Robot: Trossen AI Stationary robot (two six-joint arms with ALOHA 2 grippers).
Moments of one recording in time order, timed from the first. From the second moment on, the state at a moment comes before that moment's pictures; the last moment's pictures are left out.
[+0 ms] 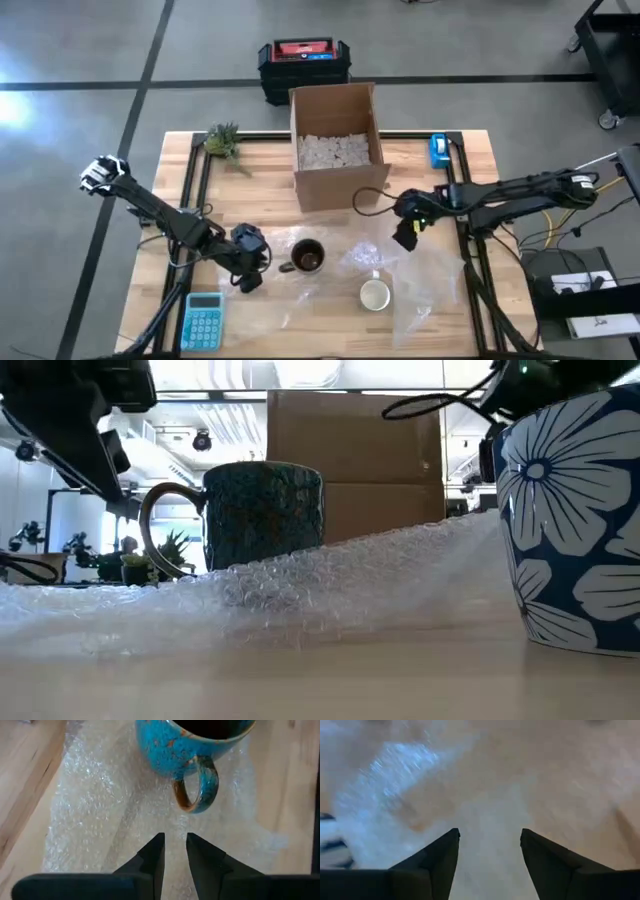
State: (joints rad) left arm -0.53 1.23 0.75 -0.50 -0.30 -0.85; right arm -0.05 1.13 0.49 -0.36 -0.22 0.62
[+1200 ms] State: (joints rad) left arm -0.51 1.47 0.75 -0.25 -0.36 -0.76; right arm -0.03 1.23 0.60 -0.77 -0.08 0.64
